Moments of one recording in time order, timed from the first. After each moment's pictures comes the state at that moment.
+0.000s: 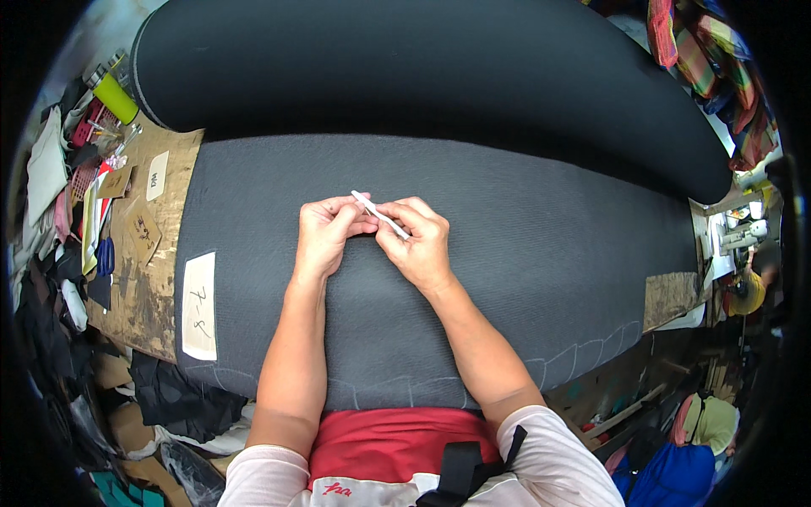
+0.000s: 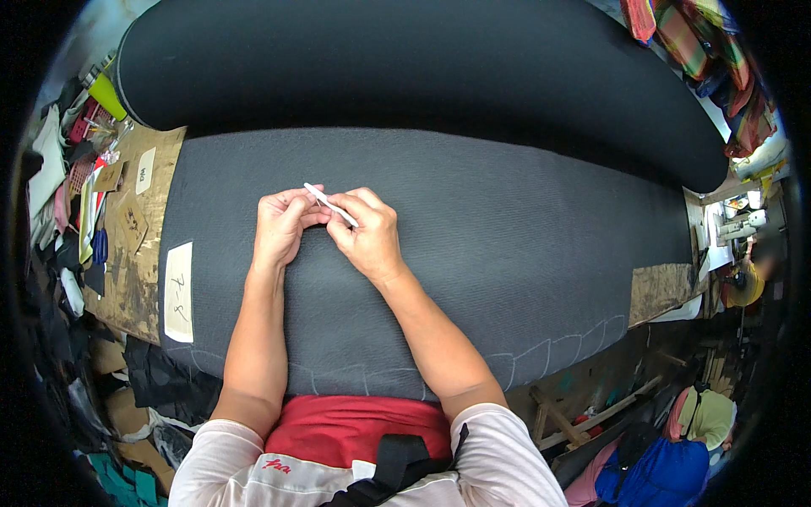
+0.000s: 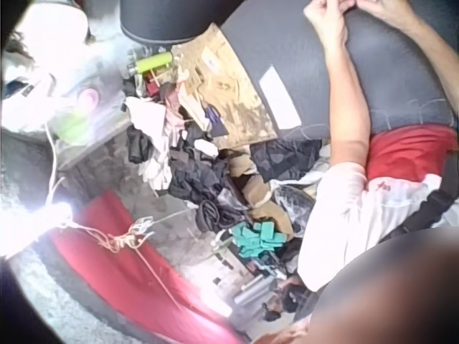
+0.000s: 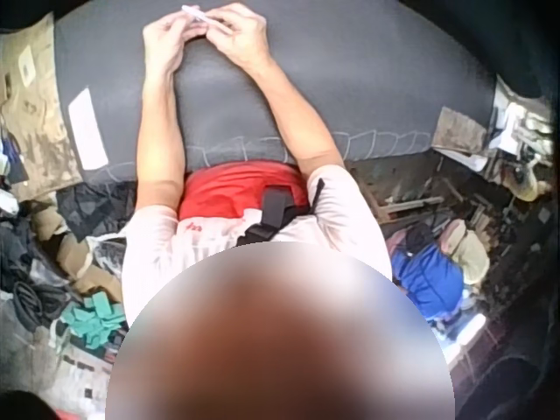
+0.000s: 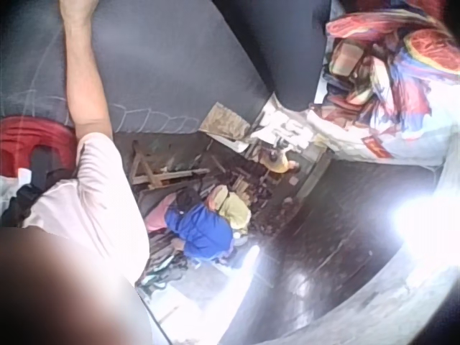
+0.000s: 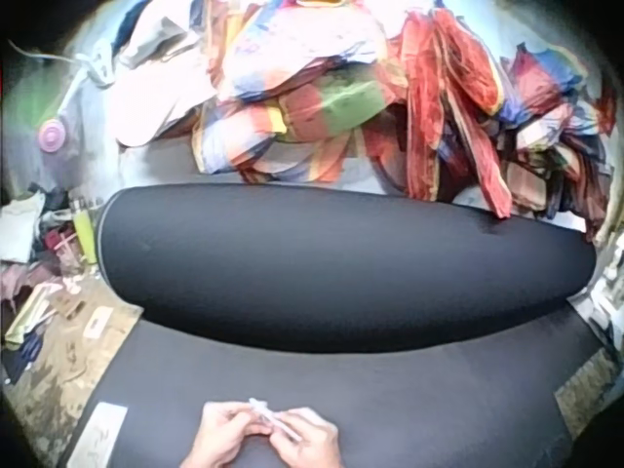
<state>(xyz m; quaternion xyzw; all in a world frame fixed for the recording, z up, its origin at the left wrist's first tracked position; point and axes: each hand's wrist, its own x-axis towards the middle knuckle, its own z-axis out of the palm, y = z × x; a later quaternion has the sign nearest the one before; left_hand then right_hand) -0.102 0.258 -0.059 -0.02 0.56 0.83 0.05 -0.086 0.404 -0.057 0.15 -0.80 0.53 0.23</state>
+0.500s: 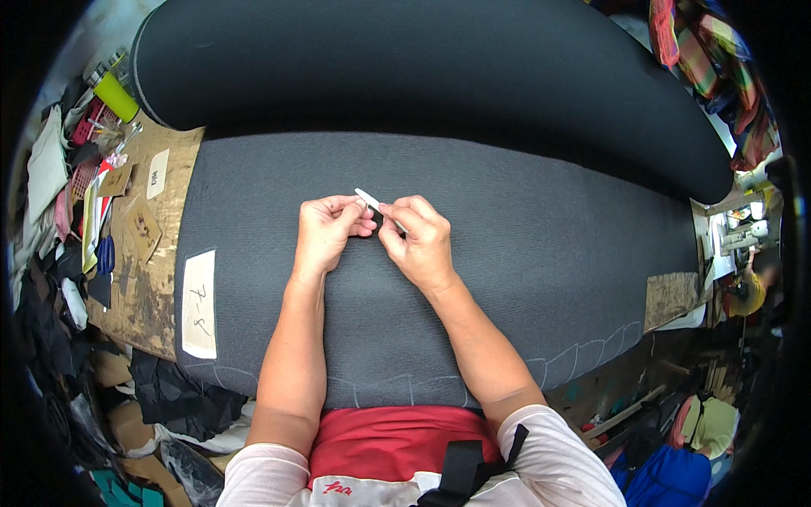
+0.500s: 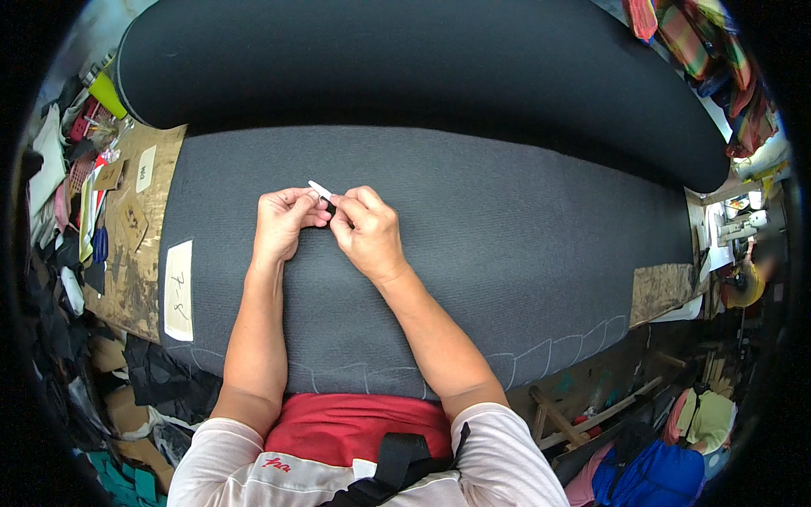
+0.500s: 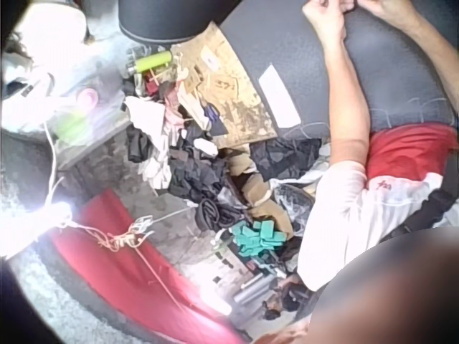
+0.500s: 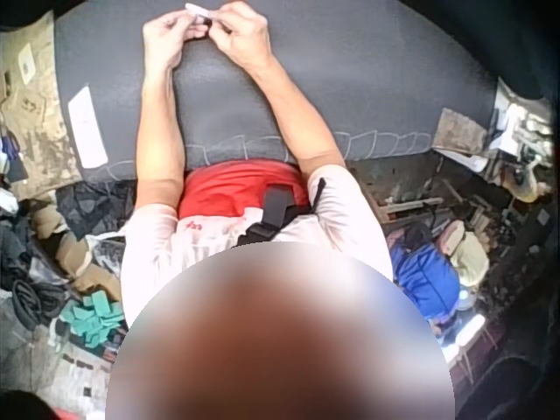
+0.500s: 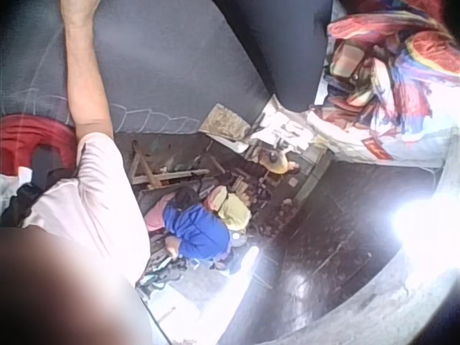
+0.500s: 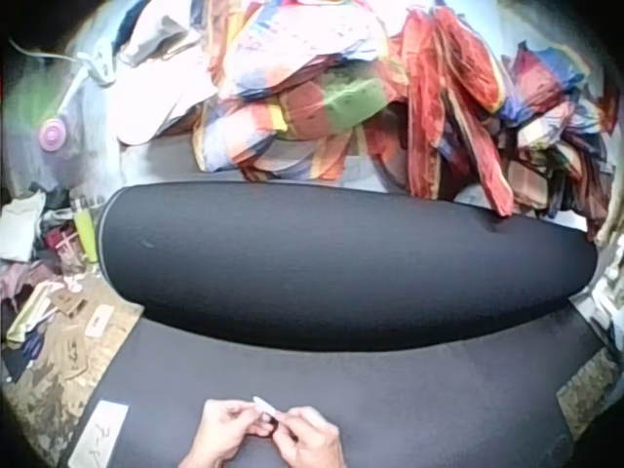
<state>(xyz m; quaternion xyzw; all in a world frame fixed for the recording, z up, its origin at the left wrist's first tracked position) -0.103 0.257 -0.061 -0.03 0.62 0.78 0.04 -0.085 0.404 -0.055 0.17 -0.82 0.48 0.28</state>
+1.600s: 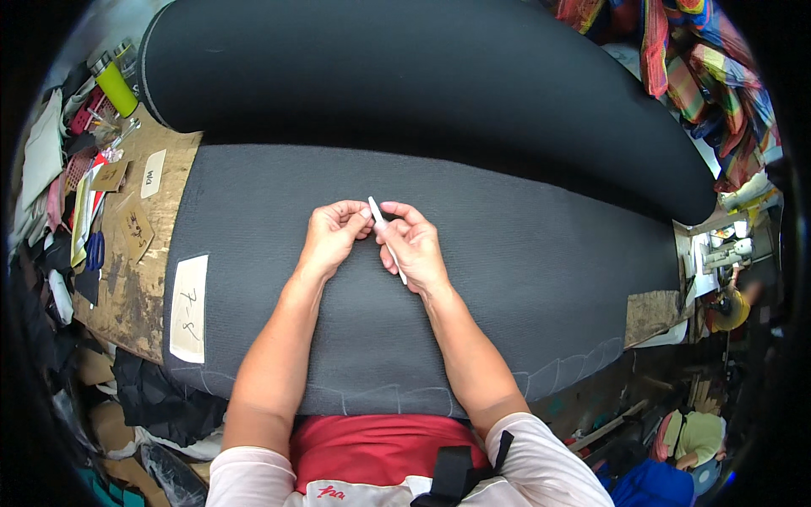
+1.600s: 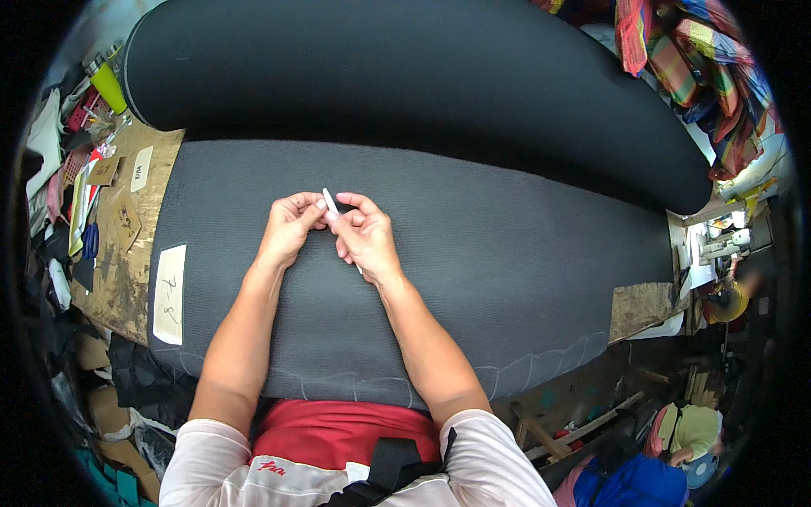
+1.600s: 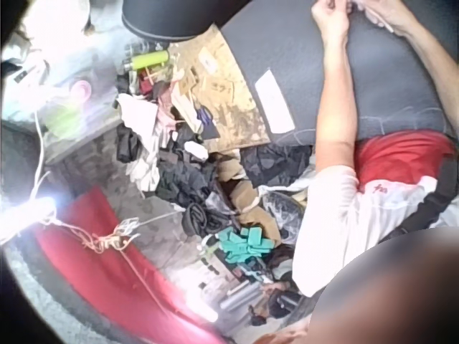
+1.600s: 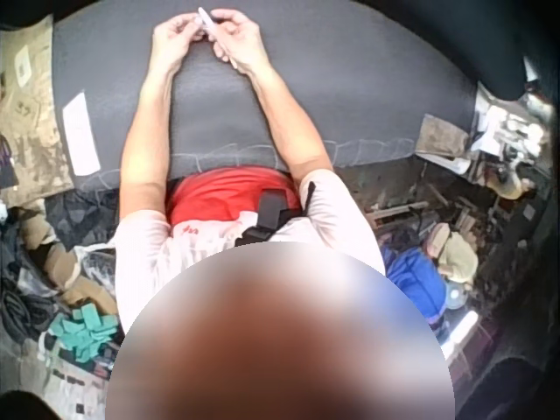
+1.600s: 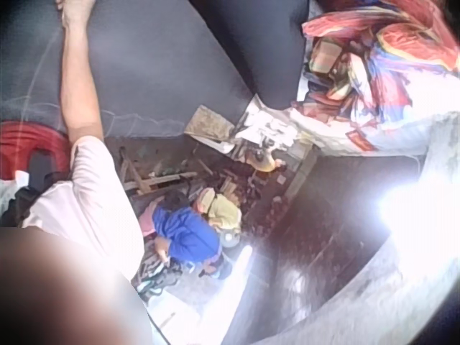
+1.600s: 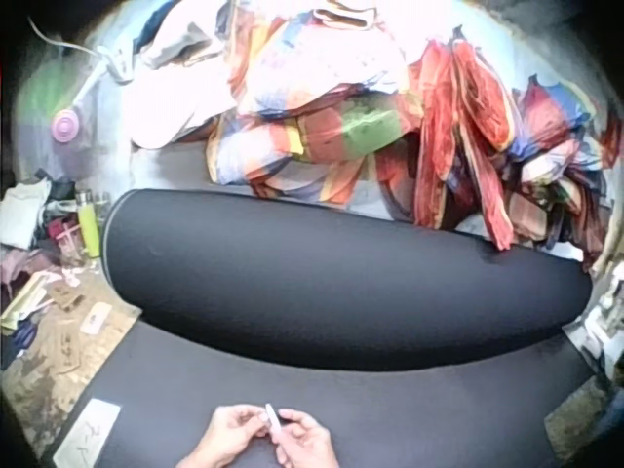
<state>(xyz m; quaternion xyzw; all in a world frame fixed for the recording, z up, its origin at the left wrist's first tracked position) -0.117 0.266 -0.074 0.00 0.64 0.77 0.08 -0.094 0.411 -0.060 0.00 -0.58 0.81 -0.09</state>
